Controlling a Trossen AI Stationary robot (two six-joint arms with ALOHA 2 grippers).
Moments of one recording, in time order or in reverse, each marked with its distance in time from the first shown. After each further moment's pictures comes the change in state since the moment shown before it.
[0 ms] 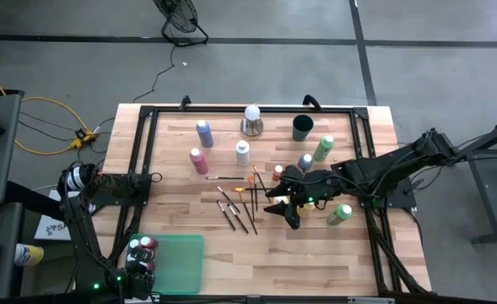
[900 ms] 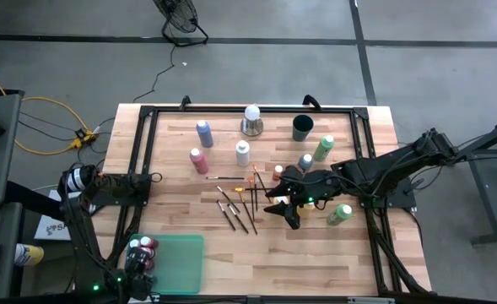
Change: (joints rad) left arm 0.001 0.005 0.045 -0.051 0.065 -0.012; right arm 0.000 0.000 0.000 0.000 -0.004 -0.001
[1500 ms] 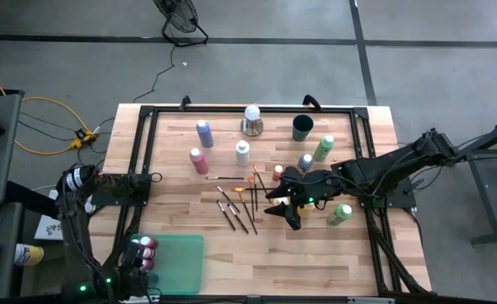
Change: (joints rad) left arm 0.000 -0.002 0.196 -0.258 -0.178 -0.100; right arm 0.000 0.000 0.000 -0.001 -0.023 0.001
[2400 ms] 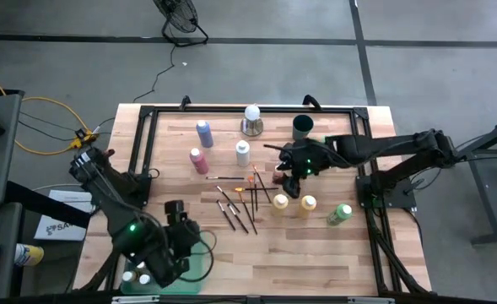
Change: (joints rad) left arm 0.462 -0.108 0.112 0.026 -0.342 0.132; right arm -0.285 -0.005 0.052 -0.369 -0.131 -0.176
